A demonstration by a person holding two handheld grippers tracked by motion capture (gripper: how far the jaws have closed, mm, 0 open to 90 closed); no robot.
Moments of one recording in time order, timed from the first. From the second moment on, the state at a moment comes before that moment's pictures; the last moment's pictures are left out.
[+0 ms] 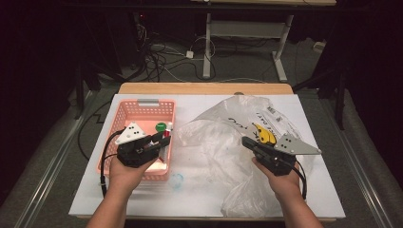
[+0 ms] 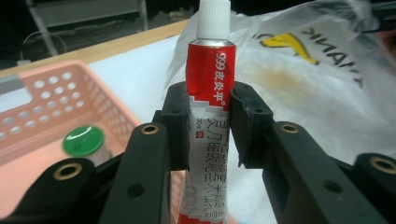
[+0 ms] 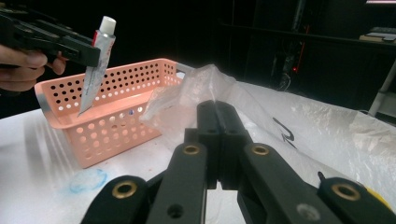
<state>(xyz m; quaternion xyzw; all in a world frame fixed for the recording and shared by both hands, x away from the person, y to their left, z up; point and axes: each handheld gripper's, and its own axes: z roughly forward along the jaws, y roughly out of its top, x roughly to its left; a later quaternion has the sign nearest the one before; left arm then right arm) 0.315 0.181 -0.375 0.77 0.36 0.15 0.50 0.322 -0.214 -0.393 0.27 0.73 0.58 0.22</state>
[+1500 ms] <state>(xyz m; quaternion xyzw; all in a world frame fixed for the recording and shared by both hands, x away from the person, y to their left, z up) 0.329 0.048 -0.423 0.80 0.30 0.09 0.51 0.321 -0.220 -0.385 0.27 0.73 0.59 0.22</state>
